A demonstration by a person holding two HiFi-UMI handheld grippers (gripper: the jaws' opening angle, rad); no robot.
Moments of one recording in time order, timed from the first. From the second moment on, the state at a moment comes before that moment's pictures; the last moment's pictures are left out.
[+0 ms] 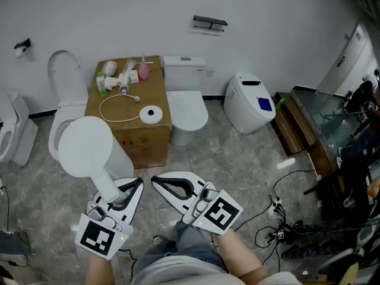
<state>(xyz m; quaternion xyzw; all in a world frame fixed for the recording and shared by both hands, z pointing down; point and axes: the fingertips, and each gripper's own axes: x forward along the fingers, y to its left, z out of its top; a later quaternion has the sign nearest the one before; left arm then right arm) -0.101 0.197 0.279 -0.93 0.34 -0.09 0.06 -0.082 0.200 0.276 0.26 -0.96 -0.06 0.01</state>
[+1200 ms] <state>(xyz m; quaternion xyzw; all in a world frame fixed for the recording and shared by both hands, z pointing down) -0.061 0.086 0.308 -0.93 0.34 -0.09 0.07 -0.030 0.107 0.286 0.28 -0.96 -0.05 -0.01</state>
